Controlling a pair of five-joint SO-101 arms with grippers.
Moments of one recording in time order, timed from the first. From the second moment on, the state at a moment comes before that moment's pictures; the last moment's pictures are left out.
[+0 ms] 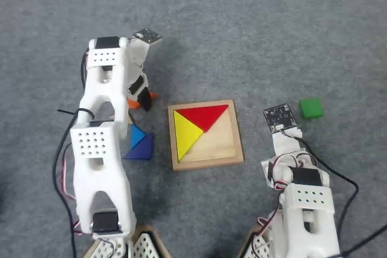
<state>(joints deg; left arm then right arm) -9.8 53.0 -38.0 91.7 -30.3 0.5 -56.6 81.6 50.3 20.5</state>
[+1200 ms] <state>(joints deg) 5.6 32.1 -27.6 98.1 -7.9 0.5 -56.6 81.6 50.3 20.5</state>
